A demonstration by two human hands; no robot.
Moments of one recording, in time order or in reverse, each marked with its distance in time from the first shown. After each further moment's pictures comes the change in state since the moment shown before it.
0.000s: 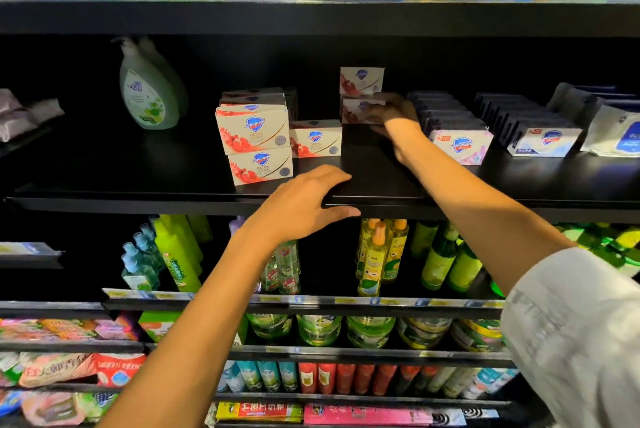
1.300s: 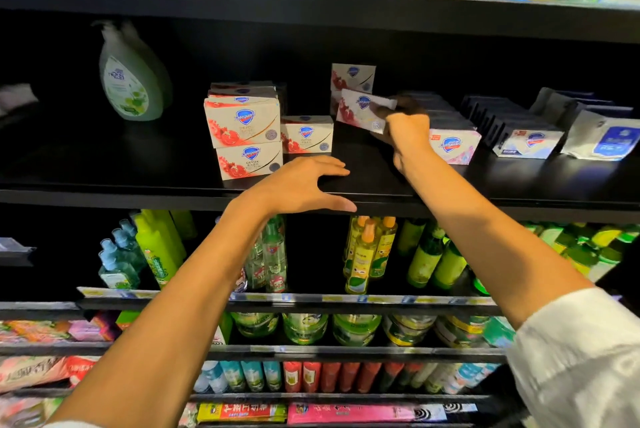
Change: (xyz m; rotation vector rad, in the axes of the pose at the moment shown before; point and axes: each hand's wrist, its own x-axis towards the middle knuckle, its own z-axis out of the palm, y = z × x) left_hand 0.029 -0.006 -0.011 -0.106 -0.162 -0.006; right_hand -0.044 -0.004 -0.022 0.140 0.171 -0.032
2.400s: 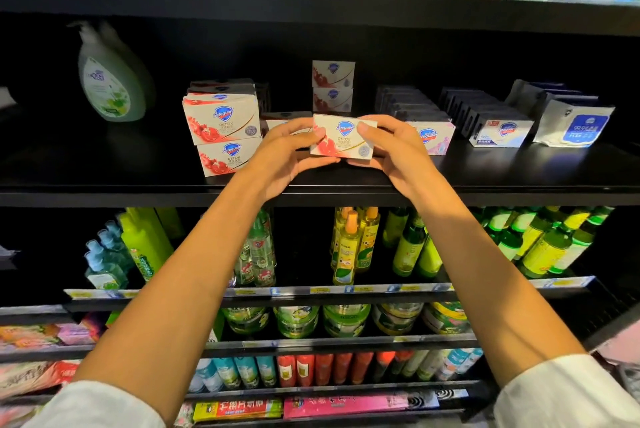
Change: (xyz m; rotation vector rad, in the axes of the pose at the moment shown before) left_hand 0.020 0.021 -0.001 -1.454 0.291 -0.201; right_hand -0.072 -0.015 -0.053 0.045 -0.418 0.092
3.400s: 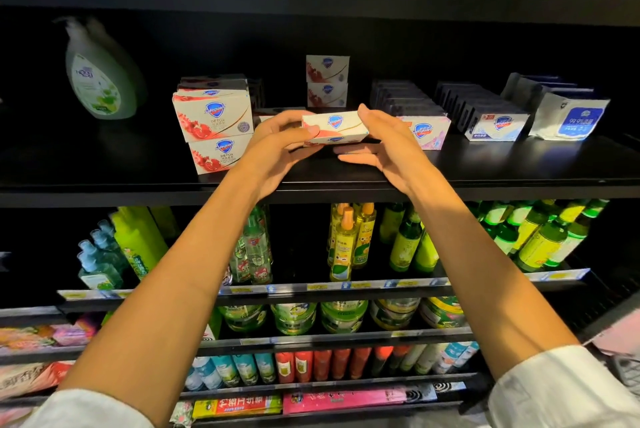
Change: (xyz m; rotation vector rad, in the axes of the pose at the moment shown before) left_hand 0.002 -0.005 -0.006 0.054 -0.009 0.134; right_hand -0.004 -0.005 0.003 0.079 -0.044 0.044
